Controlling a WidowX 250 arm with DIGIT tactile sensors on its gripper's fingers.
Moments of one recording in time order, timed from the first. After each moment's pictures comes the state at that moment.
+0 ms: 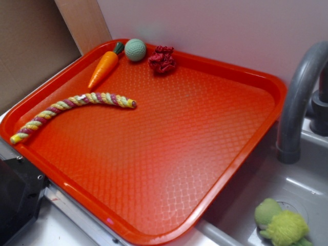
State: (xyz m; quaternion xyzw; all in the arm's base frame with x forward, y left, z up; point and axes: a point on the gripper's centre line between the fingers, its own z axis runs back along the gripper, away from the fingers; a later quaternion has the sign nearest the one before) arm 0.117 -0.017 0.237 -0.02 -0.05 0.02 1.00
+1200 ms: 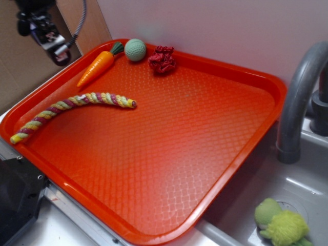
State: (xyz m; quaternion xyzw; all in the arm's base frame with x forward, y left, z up) arm 0.225 0.085 0.111 0.05 -0.02 -0.09 0.99
